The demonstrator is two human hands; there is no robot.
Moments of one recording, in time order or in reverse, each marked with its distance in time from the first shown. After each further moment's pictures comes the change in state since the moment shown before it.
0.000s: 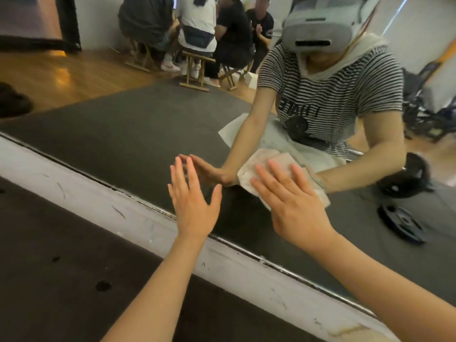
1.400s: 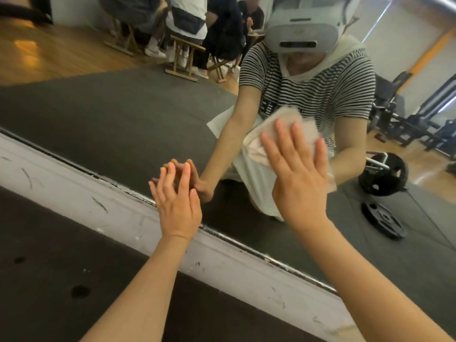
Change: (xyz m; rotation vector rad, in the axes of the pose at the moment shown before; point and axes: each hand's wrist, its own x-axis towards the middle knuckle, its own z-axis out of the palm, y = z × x) left_hand -0.001 -0.088 0.043 0.057 0.165 0.166; right_hand 0.034 -0.027 0.030 -0.105 0.270 0.328
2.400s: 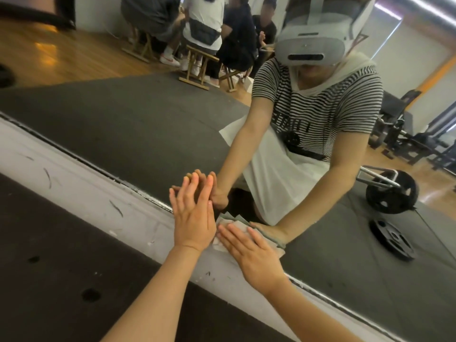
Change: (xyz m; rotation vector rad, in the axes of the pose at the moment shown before) left_hand 0.002 -0.009 -0.011 0.025 -0.052 0.095; right_hand -0.120 -0.077 0.055 0.045 -0.585 -0.407
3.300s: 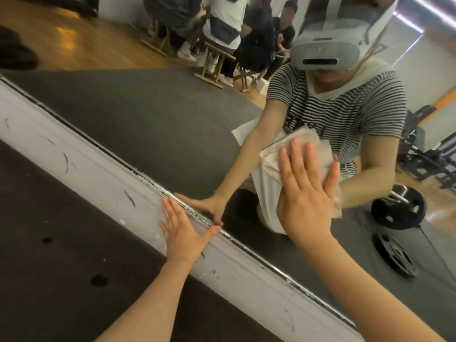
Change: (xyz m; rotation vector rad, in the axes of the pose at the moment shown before) left_hand -0.039 -0.034 -0.012 -0.220 -0.391 -0.664; right_hand 0.073 0.072 -0.099 -0.077 0.490 0.354
